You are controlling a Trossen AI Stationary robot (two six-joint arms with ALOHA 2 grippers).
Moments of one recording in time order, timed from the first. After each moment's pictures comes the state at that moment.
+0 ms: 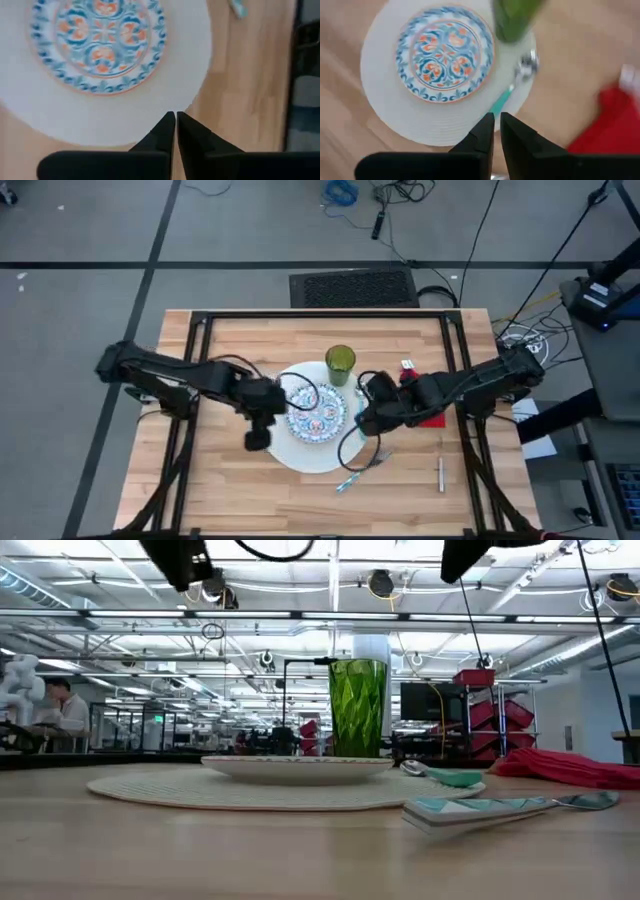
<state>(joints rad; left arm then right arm) -0.21 1.34 1.26 -1.05 0.01 -0.26 0.34 1.63 1.61 -1.34 0.37 1.37</state>
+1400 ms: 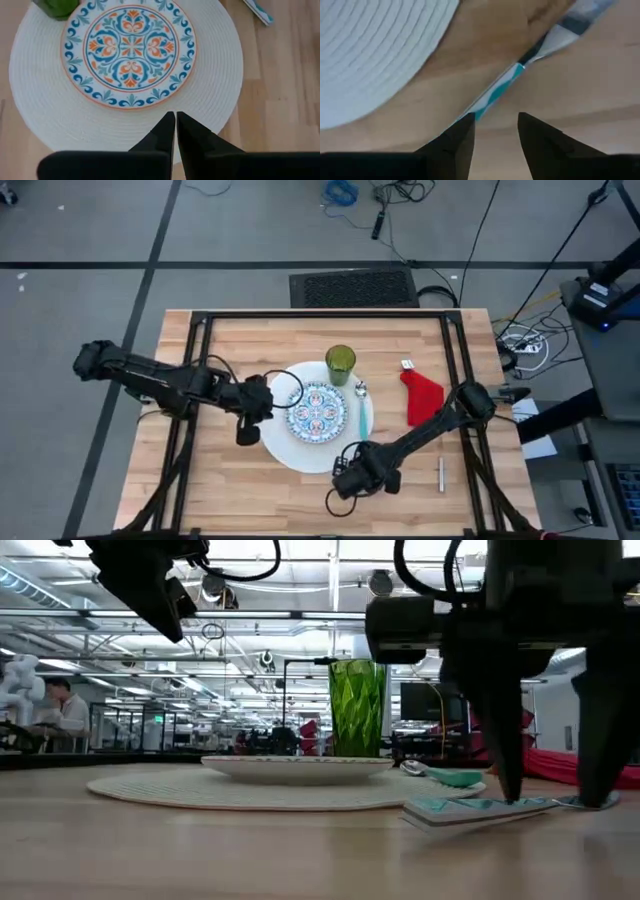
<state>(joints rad) -0.20 1.14 0.87 -0.68 -0.03 -0.20 0.52 2.08 1.51 -0.87 -0.02 2.35</state>
